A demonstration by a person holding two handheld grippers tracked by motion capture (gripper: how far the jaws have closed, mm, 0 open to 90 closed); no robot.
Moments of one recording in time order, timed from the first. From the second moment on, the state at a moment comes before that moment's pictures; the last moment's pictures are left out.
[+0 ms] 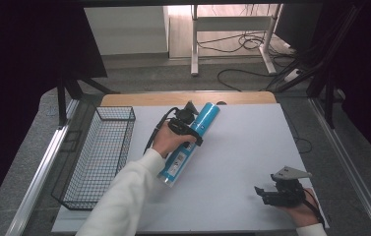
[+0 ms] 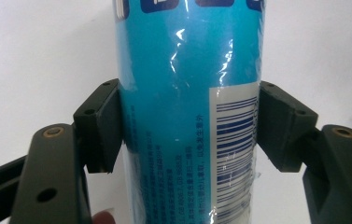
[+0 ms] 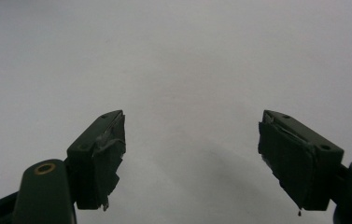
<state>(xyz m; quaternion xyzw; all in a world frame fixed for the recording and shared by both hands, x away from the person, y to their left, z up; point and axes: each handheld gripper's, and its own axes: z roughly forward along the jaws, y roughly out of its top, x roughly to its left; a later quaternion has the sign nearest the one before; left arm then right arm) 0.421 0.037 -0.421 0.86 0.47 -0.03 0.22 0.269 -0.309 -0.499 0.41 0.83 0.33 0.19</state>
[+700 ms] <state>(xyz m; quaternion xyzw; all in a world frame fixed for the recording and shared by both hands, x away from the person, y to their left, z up) 0.416 0.113 -0.372 0.84 0.50 0.02 0.20 0.270 -0.306 -0.499 0.41 0.83 0.32 0.19</state>
